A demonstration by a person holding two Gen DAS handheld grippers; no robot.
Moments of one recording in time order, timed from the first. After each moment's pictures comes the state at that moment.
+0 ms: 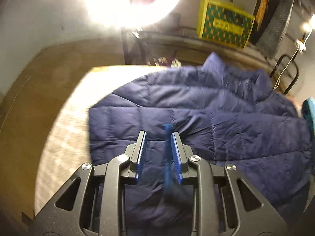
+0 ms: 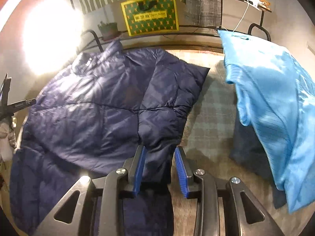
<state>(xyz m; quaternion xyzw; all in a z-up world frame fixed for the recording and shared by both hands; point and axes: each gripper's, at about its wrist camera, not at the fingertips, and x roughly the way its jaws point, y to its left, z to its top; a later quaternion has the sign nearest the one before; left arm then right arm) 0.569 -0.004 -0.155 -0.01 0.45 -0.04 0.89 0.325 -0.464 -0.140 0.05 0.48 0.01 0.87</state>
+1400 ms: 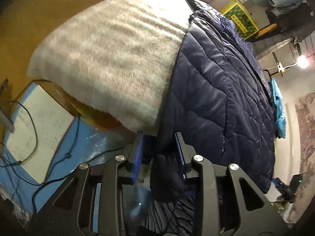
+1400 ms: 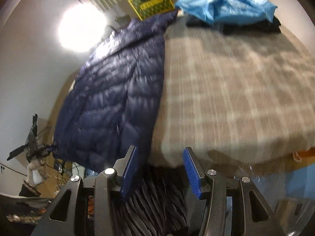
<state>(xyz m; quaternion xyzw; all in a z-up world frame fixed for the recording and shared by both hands) 0.173 0.204 -0.251 -0.26 0.55 -0.08 0.79 -0.021 -0.491 -0.147 0.18 0.53 0.08 0.83</state>
